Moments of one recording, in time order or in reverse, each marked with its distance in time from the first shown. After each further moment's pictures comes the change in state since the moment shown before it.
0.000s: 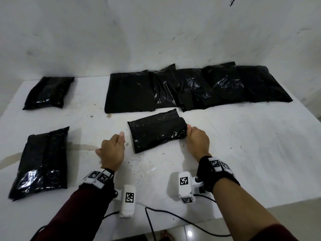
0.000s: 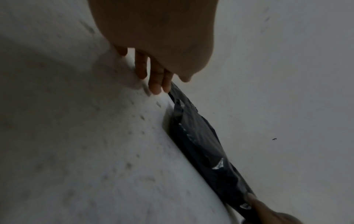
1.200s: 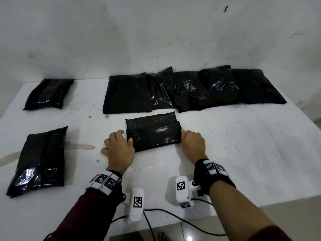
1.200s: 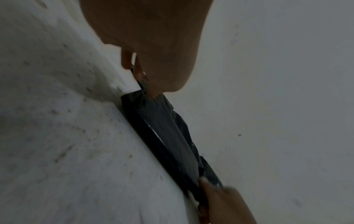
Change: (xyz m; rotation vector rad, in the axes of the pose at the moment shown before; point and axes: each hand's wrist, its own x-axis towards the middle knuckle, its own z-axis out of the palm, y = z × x) left_hand -0.033 0.041 0.002 0.202 -0.019 0.083; right_hand -0.014 0.002 -0.005 -0.233 -0.071 -0.103
